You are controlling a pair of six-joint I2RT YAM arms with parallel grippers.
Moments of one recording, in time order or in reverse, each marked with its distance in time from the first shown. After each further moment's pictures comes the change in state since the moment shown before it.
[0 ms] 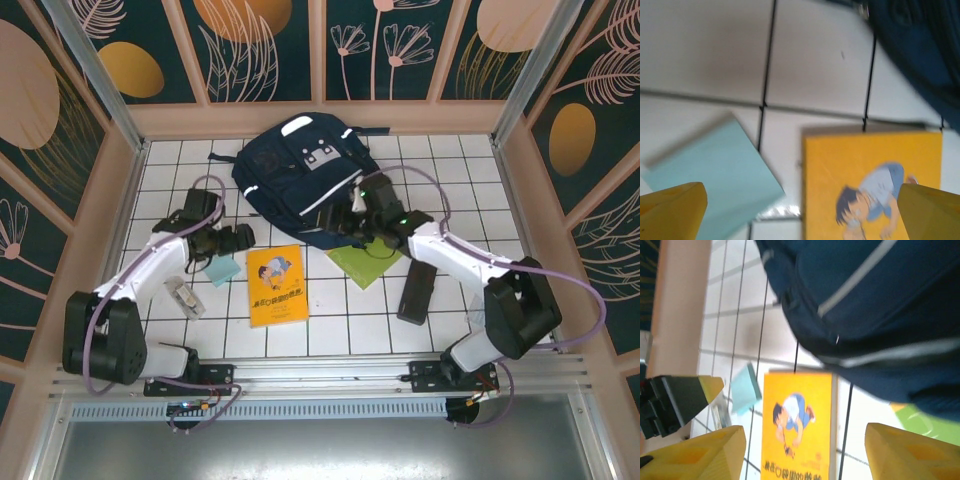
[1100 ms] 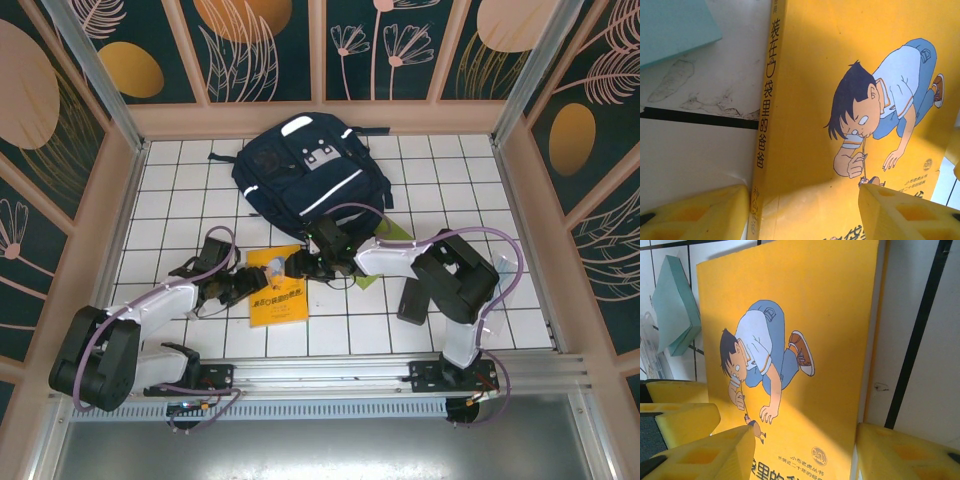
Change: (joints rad) left arm -0.141 -0.098 -0.403 0.329 0.170 -0.328; right arm 0.219 0.341 0.014 0.138 -0.018 0.083
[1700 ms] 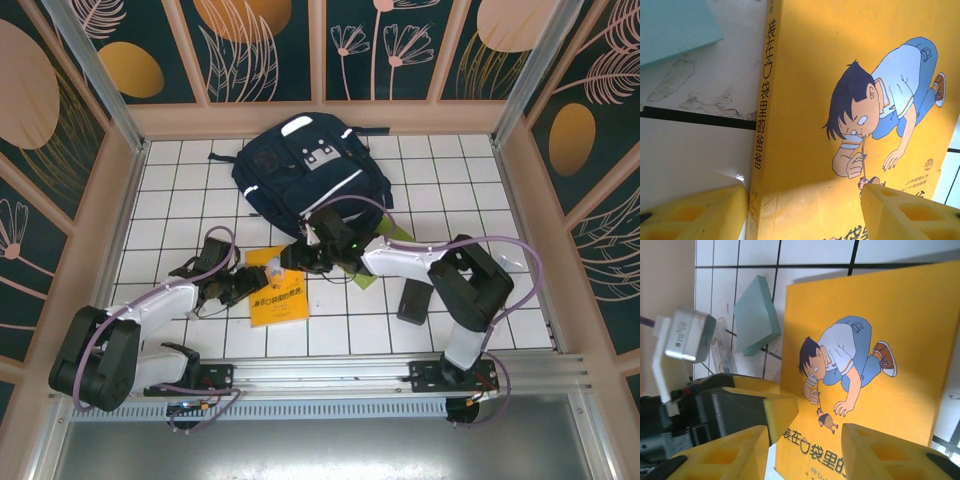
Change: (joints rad) left arm -0.003 0.000 0.000 0.005 -0.004 -0.021; right arm 0.001 -0.075 -0.003 0.076 -0.063 0.027
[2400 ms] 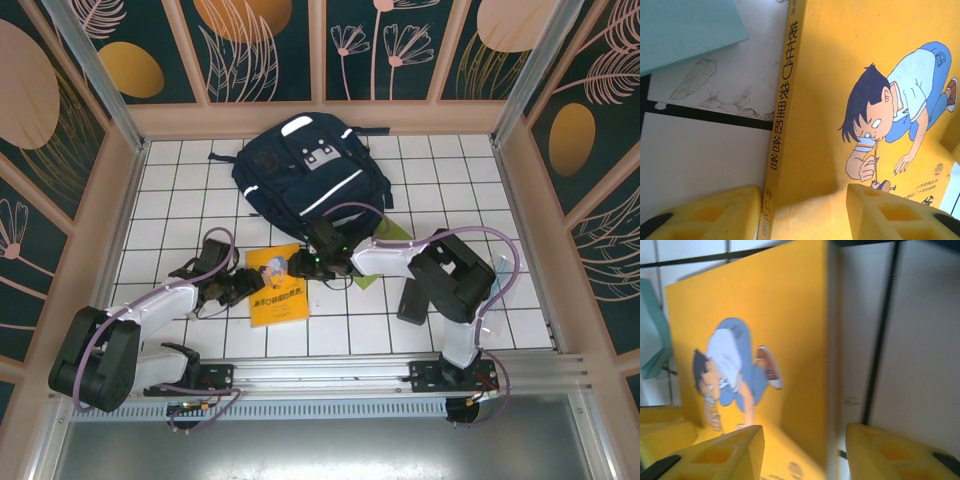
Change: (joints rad) left arm 0.000 -0.002 -0.010 -0.001 -0.022 -0.013; right arm 0.023 0.097 0.028 -0.107 0.167 -0.004
